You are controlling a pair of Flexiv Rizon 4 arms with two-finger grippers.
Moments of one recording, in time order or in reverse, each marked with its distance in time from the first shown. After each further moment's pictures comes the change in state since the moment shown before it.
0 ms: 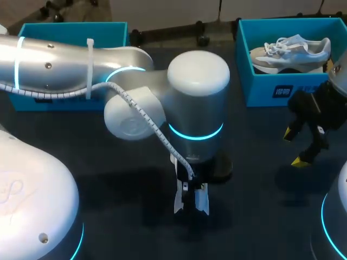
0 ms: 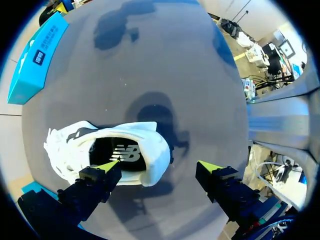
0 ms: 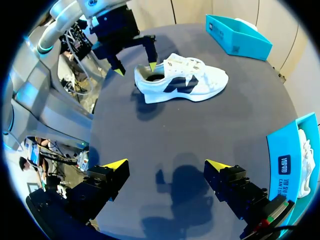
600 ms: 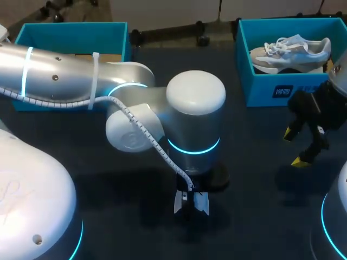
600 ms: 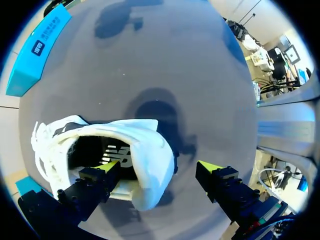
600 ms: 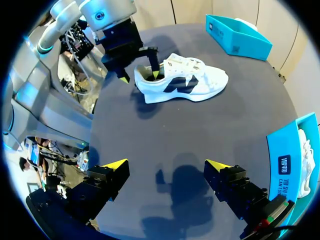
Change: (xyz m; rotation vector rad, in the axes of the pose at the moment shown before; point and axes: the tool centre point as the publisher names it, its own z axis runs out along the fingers) left arm 0.000 0.001 0.034 0.001 0.000 -0.046; right arm 0.000 0.000 0.000 0.000 0.000 0.000
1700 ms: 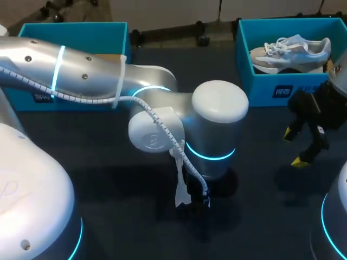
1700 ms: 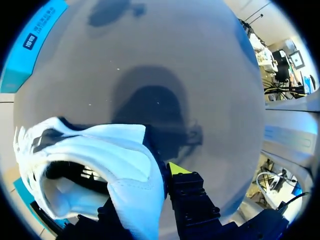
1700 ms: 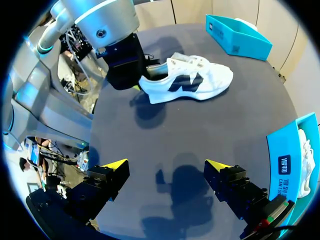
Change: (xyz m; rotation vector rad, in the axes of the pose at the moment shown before) left arm -0.003 -0.013 0.021 -0.077 0.005 -0.036; right arm 0.000 0.000 0.000 0.000 0.000 0.000
